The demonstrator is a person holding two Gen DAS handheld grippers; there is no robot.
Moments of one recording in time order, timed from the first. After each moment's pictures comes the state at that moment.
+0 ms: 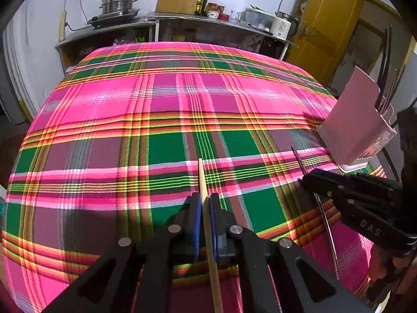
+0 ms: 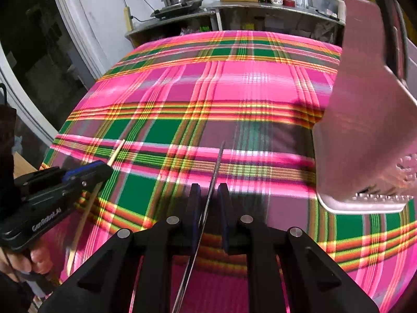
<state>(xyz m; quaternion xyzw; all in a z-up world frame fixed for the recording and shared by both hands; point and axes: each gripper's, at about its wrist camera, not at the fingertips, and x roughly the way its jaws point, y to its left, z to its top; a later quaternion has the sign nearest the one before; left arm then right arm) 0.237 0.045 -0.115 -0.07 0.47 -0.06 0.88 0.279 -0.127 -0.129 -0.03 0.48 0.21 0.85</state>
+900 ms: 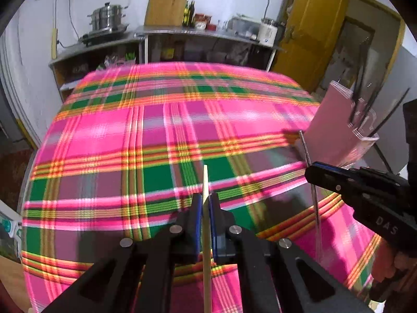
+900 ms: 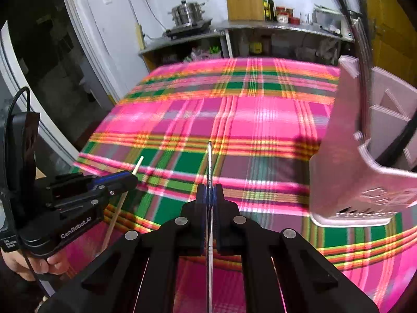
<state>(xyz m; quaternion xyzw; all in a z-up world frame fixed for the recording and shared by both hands) 0.231 0.037 -0.063 -0.06 0.44 -0.08 0.89 0.261 -0.134 -0.067 0.00 0.43 0.24 0.87</state>
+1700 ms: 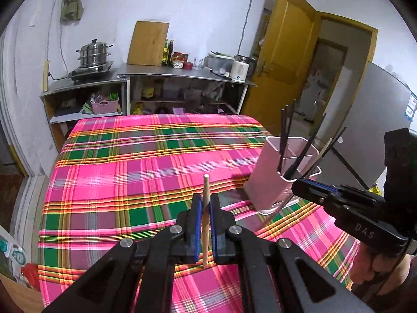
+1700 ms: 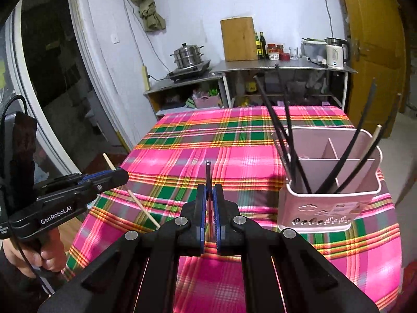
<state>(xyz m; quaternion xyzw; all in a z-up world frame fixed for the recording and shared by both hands) 0.188 0.014 0.039 -0.06 0.35 -0.13 0.92 0.215 -0.175 0.019 0.04 0.35 0.24 0.91</state>
